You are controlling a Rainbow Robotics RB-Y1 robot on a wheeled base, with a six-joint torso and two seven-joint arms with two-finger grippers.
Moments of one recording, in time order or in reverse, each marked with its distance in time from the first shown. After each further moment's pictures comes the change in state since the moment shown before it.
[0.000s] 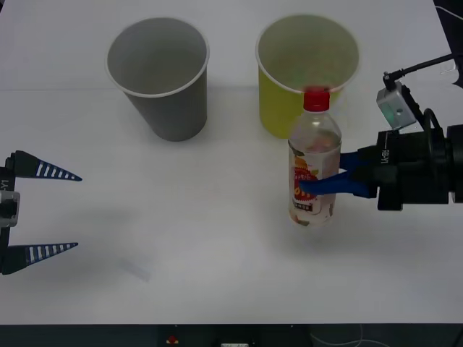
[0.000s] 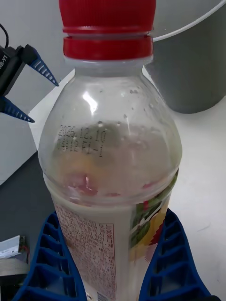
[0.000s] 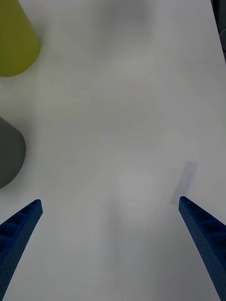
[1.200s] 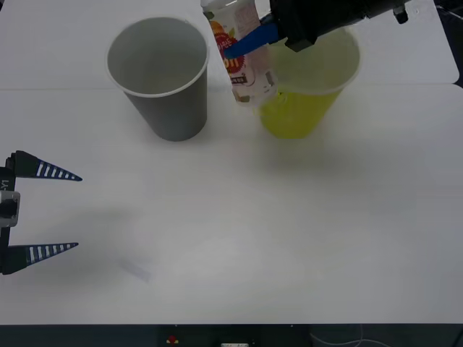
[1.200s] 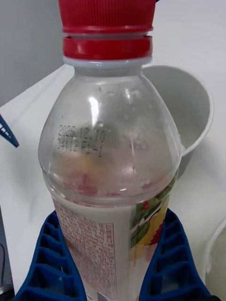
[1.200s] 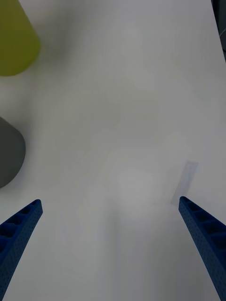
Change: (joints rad) right arm -1.009 0.394 0.313 0.571 0.345 -0.397 -0.273; left arm 0.000 0.000 0.000 0.000 0.000 0.000 0.000
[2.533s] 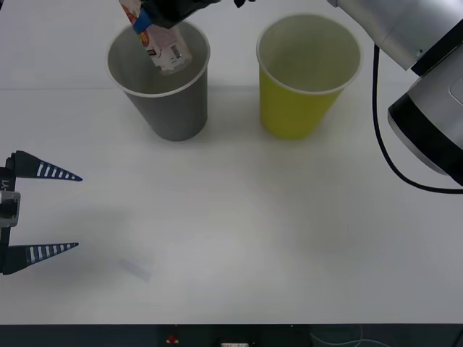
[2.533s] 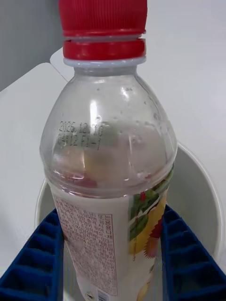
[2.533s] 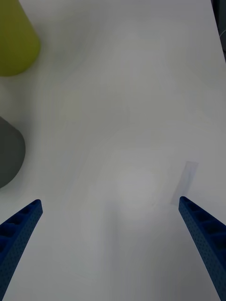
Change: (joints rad) right arm -0.396 0.495 0.238 0.762 0.279 0.239 0.021; left arm 0.000 0.000 0.000 0.000 0.000 0.000 0.000
